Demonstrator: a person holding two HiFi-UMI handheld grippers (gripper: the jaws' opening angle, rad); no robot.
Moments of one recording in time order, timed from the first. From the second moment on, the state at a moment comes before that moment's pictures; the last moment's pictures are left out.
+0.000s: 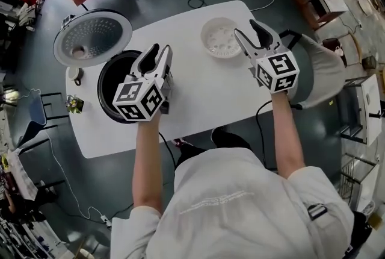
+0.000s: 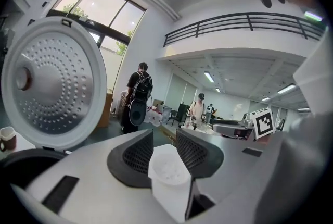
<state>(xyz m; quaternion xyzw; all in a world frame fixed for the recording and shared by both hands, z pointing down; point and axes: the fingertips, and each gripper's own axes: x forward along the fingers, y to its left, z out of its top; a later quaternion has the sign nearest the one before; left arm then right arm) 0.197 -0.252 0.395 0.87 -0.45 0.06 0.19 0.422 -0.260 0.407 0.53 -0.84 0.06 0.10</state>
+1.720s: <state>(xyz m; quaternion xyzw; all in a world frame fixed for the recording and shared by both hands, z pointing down) -0.102 -0.187 0.381 0.78 -0.61 0.10 0.12 0.121 -0.257 0.376 0.35 -0.93 0.10 0.11</state>
